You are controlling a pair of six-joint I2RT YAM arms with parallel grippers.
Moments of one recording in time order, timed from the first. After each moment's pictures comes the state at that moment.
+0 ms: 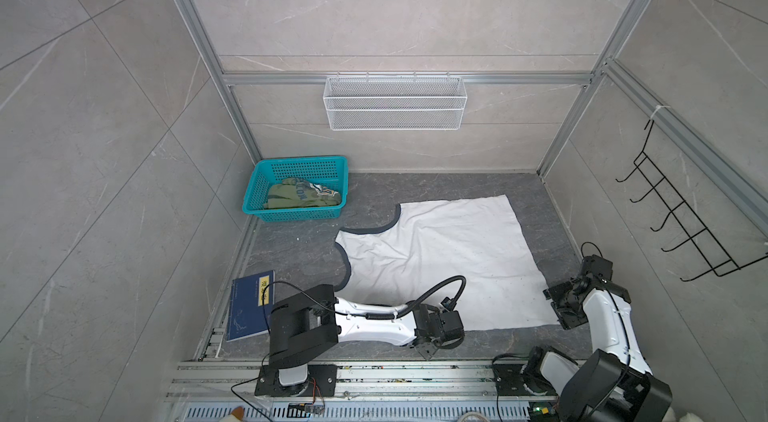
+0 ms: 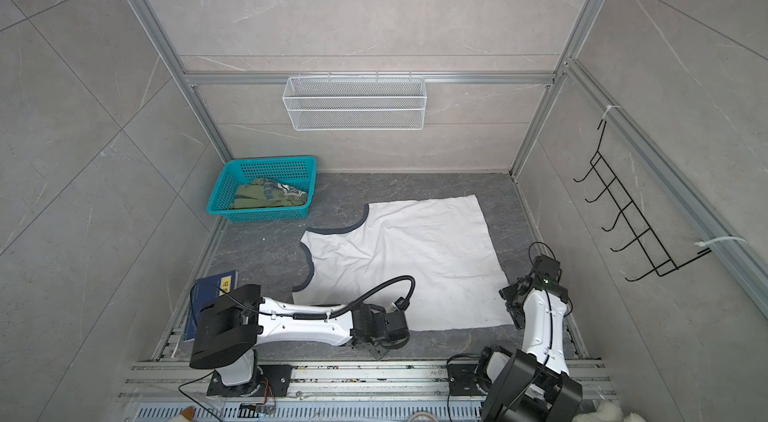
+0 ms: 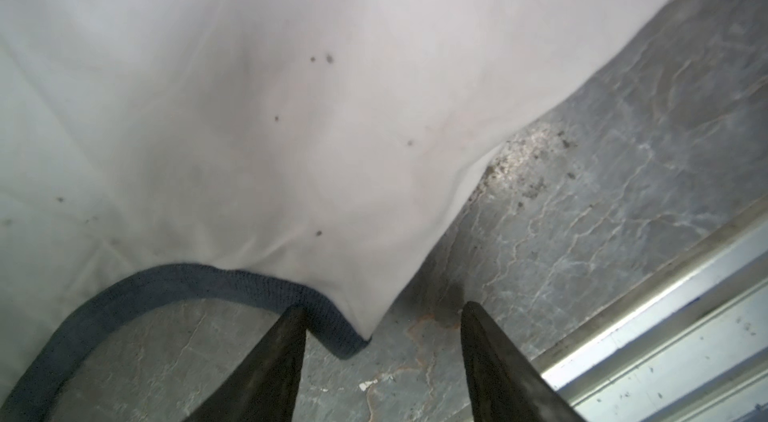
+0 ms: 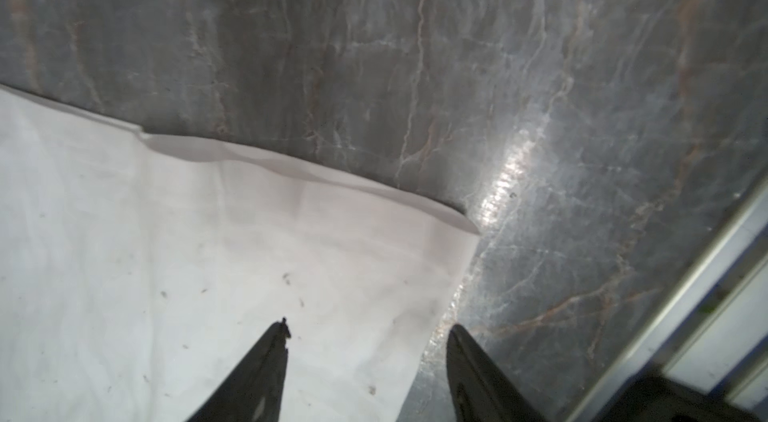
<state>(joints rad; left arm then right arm) -1.41 1.78 1.10 -0.69 -0.22 -0.53 -0.57 1.05 0.60 -0.89 -0.02 0.70</state>
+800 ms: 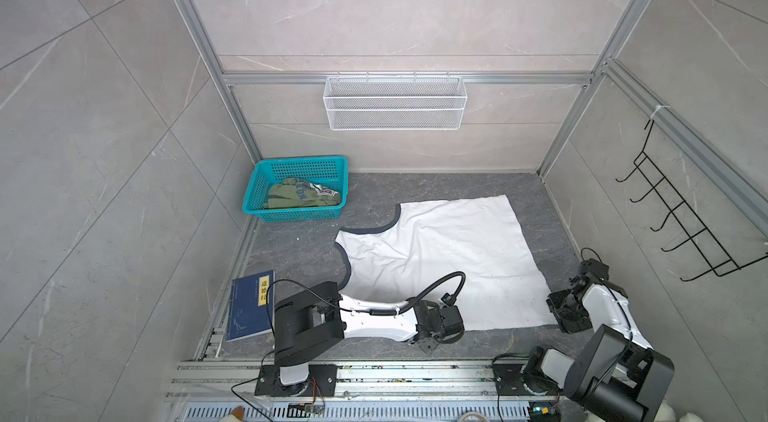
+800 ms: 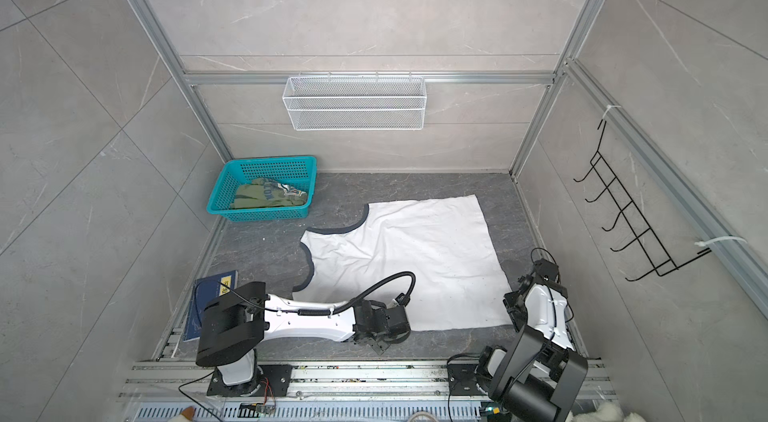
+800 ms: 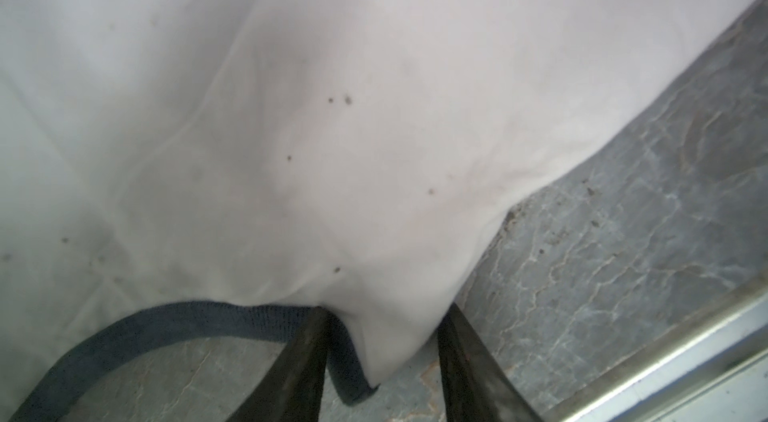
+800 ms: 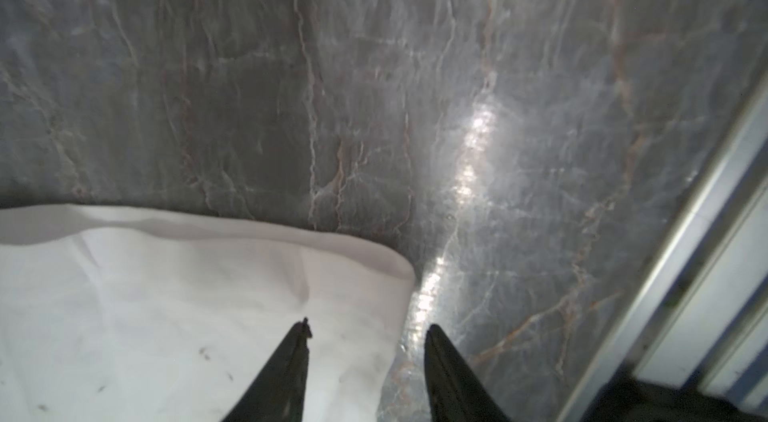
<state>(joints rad) -1.38 1.80 1.10 -0.65 -0.23 -0.52 -0.60 1.16 0.58 -0.84 0.05 0.76</state>
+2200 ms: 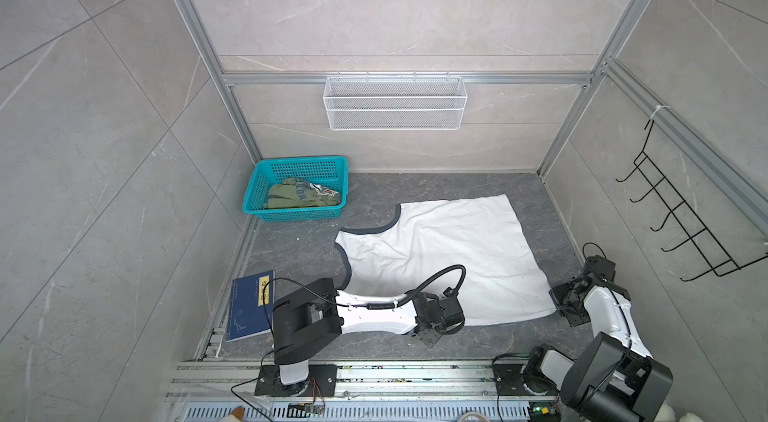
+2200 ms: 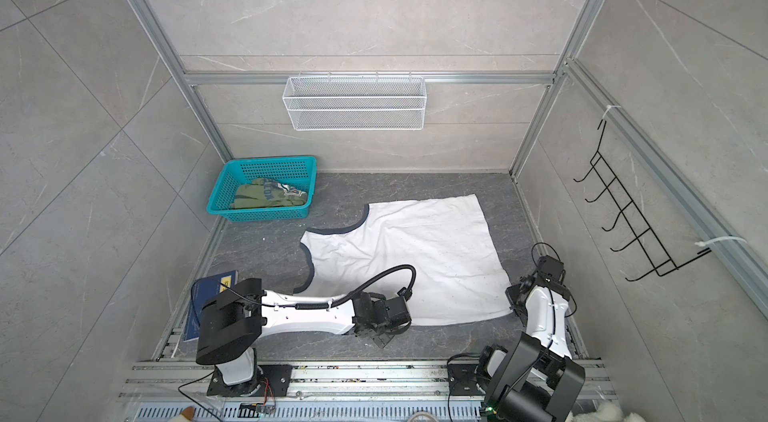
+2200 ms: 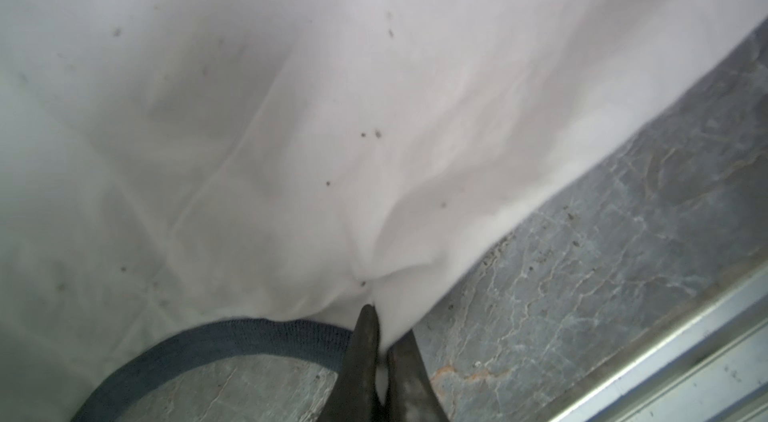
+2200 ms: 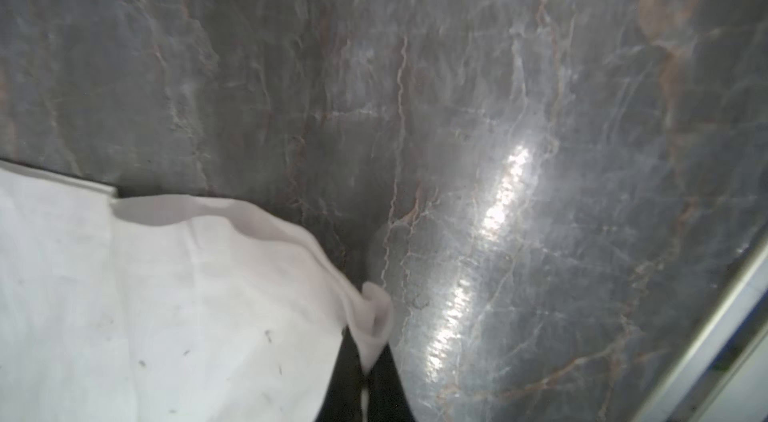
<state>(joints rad) -1.33 1.78 1.14 -0.67 -0.19 -0.42 -0.61 1.10 0.62 -0.77 0.00 0.68</state>
